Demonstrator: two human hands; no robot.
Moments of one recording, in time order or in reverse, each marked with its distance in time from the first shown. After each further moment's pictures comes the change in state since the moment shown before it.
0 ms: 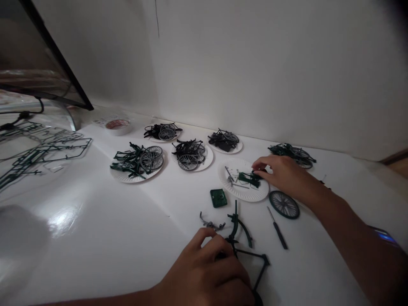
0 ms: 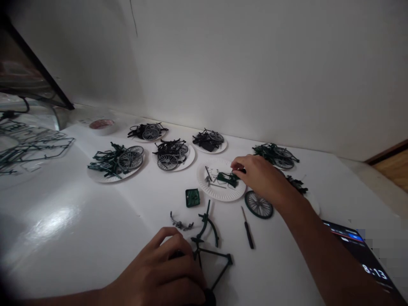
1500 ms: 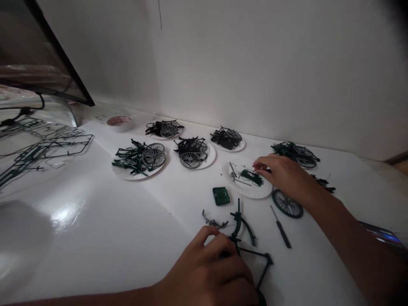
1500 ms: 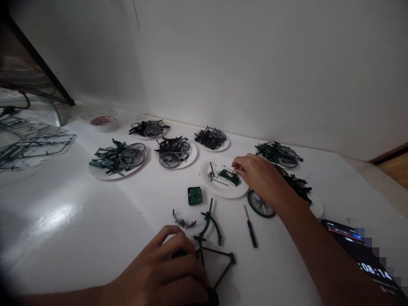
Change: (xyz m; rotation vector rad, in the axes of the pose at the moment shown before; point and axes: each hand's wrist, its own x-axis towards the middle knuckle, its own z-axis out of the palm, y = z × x) left_hand -0.001 0.000 0.000 0.005 -0.010 -0.016; right_hand 0.000 0.001 0.011 -0.087 -0.011 -0.046
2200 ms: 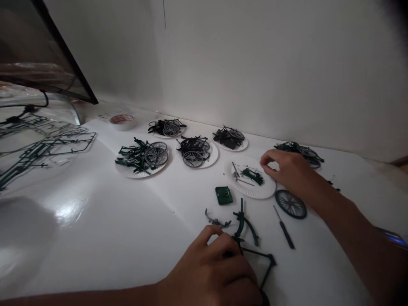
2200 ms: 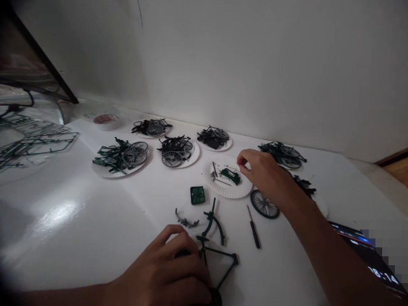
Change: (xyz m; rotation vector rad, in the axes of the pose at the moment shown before) left_hand -0.001 -0.001 0.000 0.034 -0.018 0.006; right_hand 0.003 -0.009 -0.008 0.076 0.154 -0.017
